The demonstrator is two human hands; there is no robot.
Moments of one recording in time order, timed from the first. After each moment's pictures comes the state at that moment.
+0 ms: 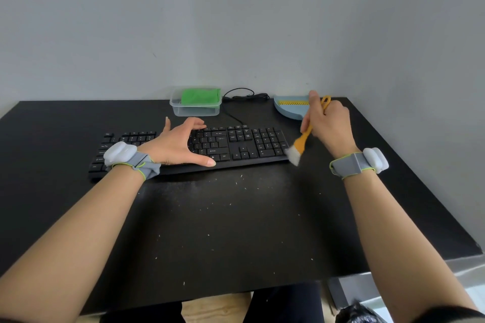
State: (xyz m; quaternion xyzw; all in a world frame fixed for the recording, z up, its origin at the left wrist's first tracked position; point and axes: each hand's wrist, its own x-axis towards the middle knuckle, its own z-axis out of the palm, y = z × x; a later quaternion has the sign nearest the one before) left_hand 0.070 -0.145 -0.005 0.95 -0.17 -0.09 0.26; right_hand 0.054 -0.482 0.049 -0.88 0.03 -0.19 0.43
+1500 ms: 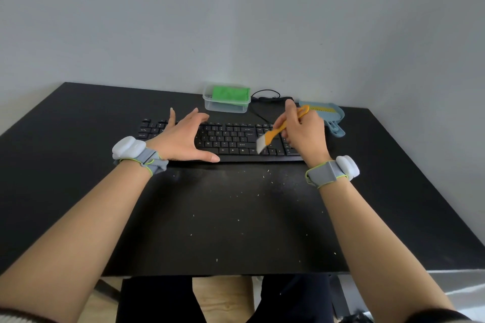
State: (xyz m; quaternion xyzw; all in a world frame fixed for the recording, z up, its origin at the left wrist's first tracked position) left_hand 0.031 -0.096 -0.002 0.97 -0.15 -0.01 0.19; right_hand 0.035 -0.375 0.036 -0.86 -0.03 -0.14 0.49
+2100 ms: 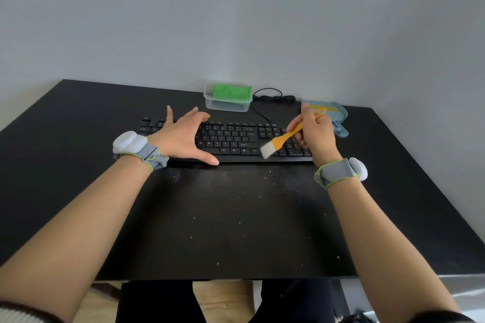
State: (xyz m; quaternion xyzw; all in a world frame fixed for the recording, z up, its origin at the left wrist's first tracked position) left_hand 0.037 -0.093 0.003 0.98 -0.14 -0.05 0.16; right_hand 0.043 -0.392 0.030 -0.80 0.04 -0.09 0.59
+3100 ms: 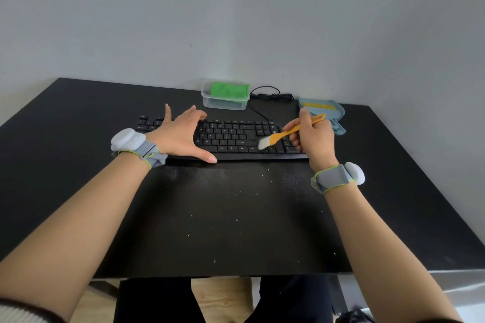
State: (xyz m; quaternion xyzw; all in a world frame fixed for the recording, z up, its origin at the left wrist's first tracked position) left_hand 0.038 -0.096 0.005 0.98 -0.13 -0.05 0.15; right_hand 0.031 -0.390 0.025 -0.81 0.08 -0.10 0.58
